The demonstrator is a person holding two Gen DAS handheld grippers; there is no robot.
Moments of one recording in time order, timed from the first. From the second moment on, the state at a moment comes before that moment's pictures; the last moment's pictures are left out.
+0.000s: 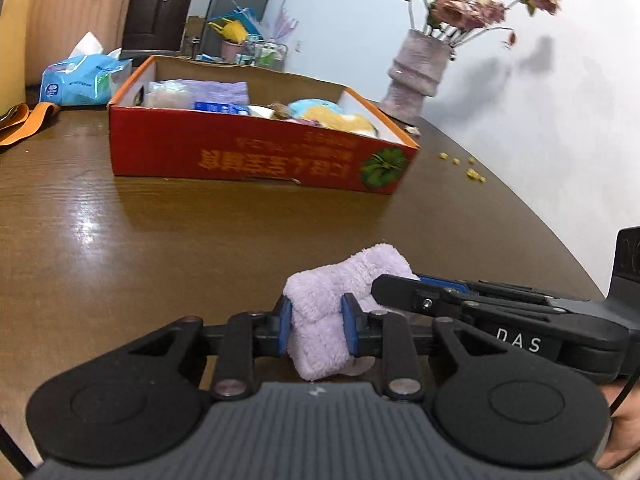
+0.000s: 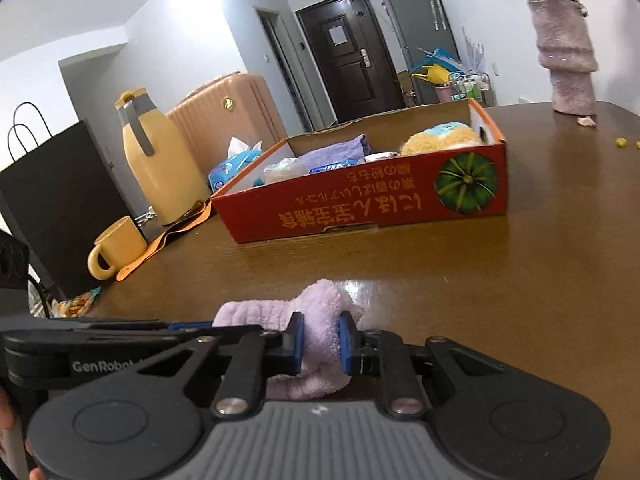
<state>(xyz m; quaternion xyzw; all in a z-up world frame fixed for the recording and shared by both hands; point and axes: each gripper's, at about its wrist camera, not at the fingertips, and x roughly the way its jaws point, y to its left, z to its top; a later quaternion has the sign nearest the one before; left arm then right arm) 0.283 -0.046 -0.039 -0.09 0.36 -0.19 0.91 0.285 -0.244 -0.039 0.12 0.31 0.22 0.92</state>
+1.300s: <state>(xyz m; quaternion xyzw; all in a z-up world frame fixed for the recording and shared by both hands) 0.599 -0.047 -0.018 -0.14 0.43 -0.12 0.88 0.639 -0.202 0.004 -0.05 0.40 0.24 0.88</state>
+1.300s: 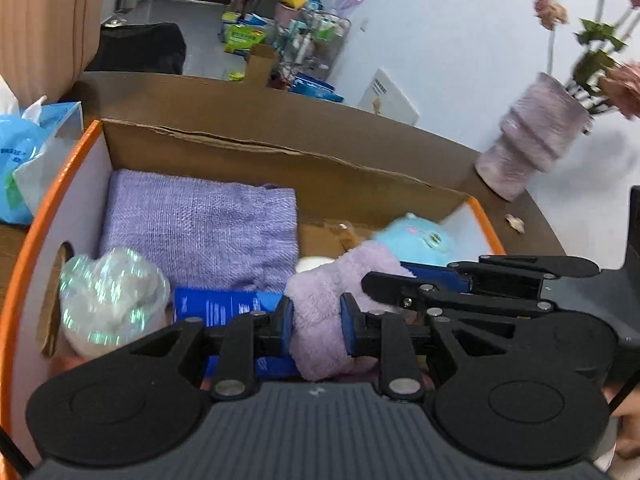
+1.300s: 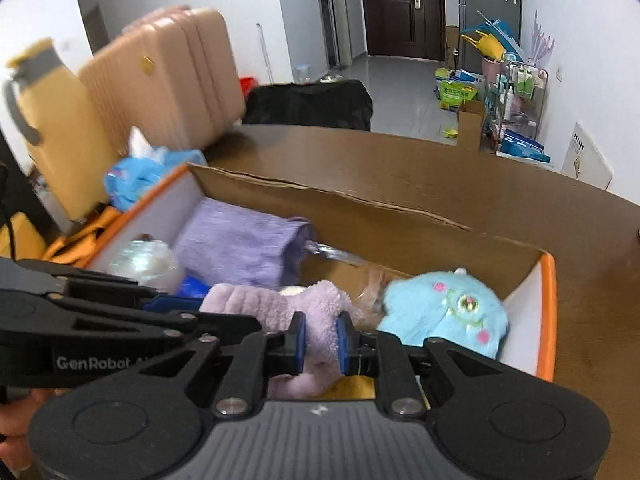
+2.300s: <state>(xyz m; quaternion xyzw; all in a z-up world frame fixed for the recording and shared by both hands) 0.486 -0.010 0.108 0.02 0.27 -0.02 0.96 0.519 -0.243 0.135 -0.06 0.28 0.16 0.95</state>
